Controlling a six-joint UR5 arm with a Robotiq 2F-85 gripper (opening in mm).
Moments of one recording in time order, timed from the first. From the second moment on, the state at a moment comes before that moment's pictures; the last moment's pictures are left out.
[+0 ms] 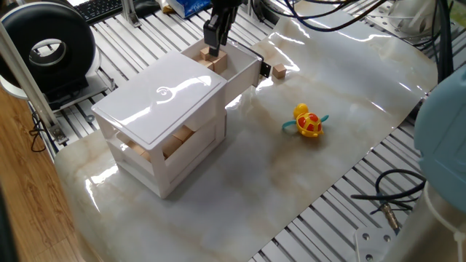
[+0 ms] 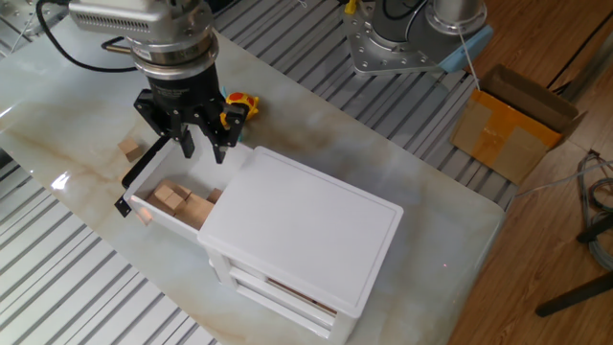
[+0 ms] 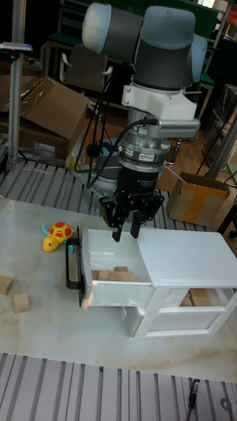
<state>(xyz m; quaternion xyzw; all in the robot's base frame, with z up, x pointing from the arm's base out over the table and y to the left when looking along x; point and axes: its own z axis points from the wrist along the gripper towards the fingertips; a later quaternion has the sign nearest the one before) 0.597 0.022 0.220 -0.23 0.97 0.03 0.05</state>
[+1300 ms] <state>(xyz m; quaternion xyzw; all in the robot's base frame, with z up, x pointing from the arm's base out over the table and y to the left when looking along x) 0.584 0.000 0.225 -0.22 0.98 0.00 0.05</state>
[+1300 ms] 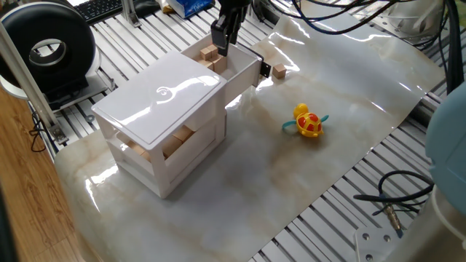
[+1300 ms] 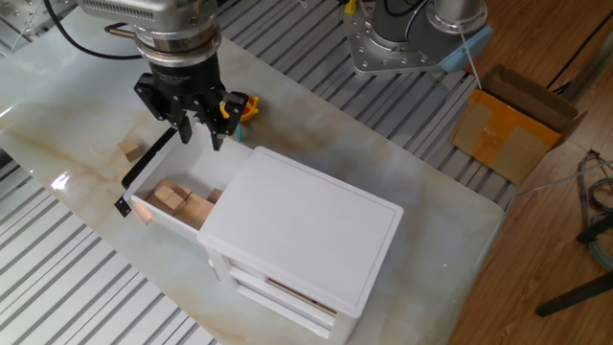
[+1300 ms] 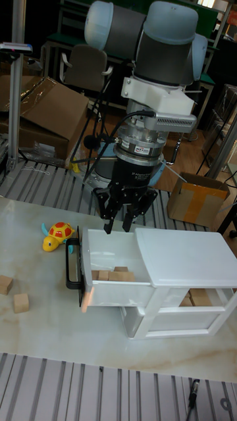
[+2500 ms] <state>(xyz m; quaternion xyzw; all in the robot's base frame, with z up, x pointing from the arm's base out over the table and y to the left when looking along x) 0.590 0.003 0.226 -0.11 0.99 0.01 0.06</state>
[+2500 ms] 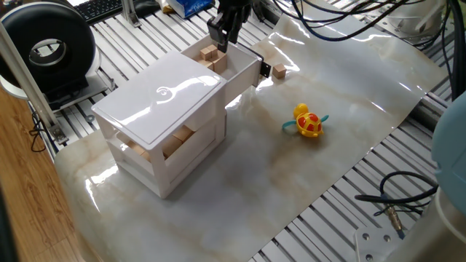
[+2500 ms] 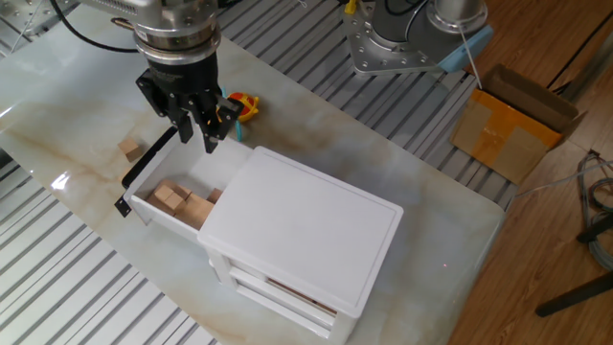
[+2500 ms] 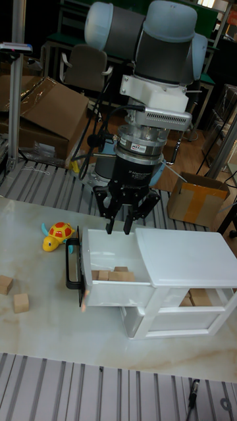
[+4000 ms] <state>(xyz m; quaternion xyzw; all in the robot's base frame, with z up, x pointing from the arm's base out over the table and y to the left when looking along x) 0.619 0.011 0.213 -0.12 0.99 0.01 0.06</state>
